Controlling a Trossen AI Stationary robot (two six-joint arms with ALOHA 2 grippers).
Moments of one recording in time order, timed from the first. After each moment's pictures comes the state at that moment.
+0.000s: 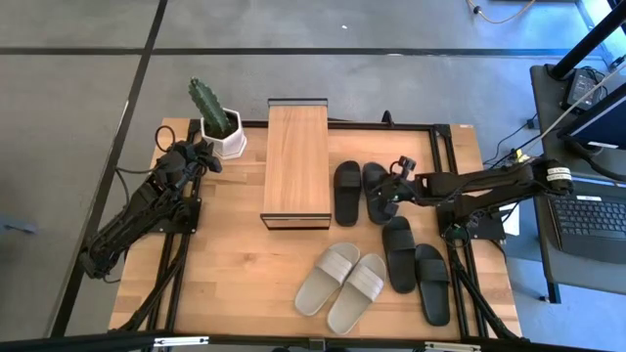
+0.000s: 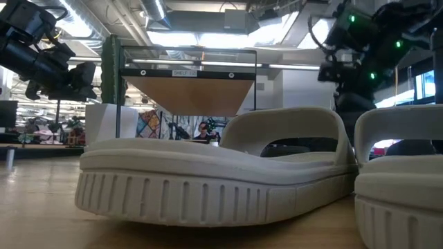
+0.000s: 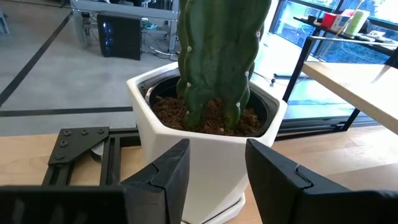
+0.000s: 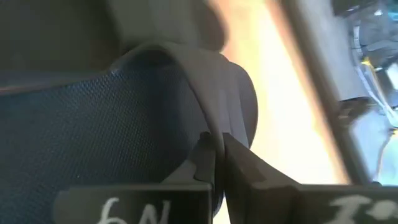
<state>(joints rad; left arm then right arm) 0.84 0.01 0.14 -0.41 -0.41 -0.30 -0.06 1.15 0.56 -0.44 0.59 0.05</state>
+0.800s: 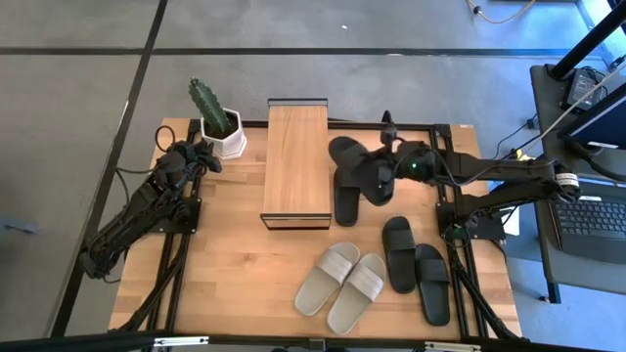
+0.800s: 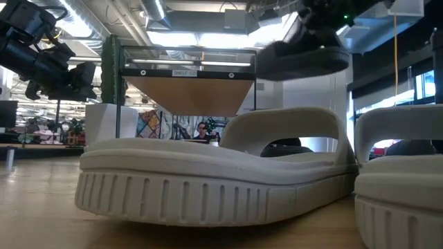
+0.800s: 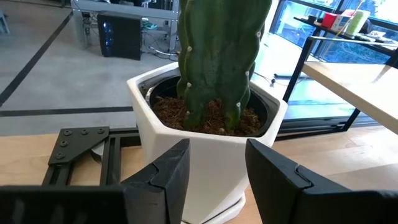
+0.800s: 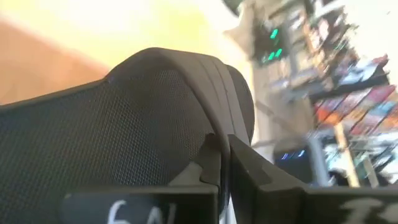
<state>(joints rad) 0.84 0.01 0.14 -0.41 -0.41 -0.30 -0.15 1.08 0.86 -0.23 0.35 -0.83</state>
